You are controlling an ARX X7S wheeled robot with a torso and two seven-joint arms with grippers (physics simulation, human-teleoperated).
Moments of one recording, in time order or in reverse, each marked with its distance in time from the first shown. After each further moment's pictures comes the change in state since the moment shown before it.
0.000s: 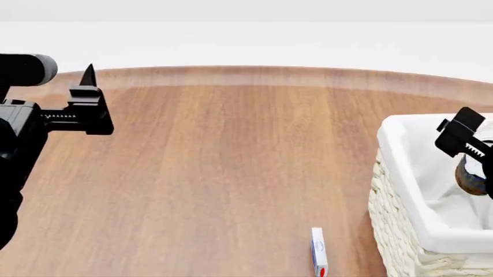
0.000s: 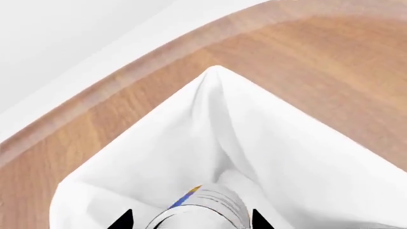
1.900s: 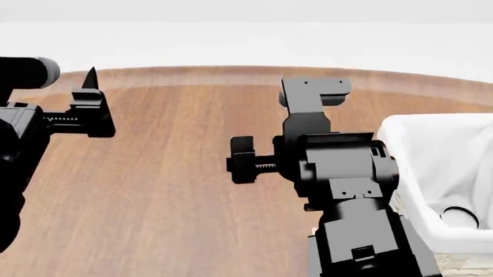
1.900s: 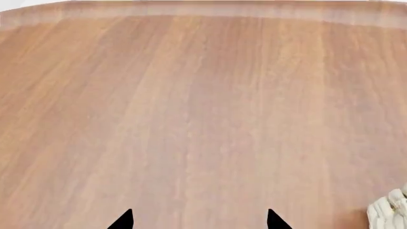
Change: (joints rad) left arm 0.003 -0.014 0.019 -0.012 -0.029 0.020 -0.021; right arm 0.014 -0.461 -0.199 0.003 -0.314 0.128 -0.437
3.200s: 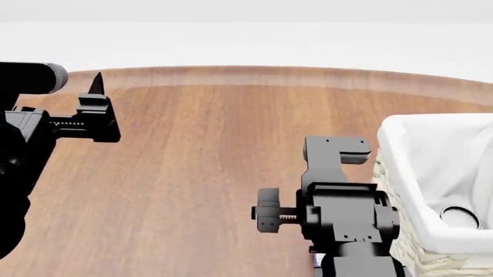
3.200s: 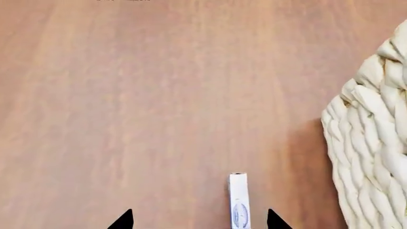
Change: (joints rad) left arm 0.004 -0.009 0.028 -0.019 -0.012 0.022 -0.003; right arm -0.143 0.008 0.279 0.002 -0.255 0.039 0.145
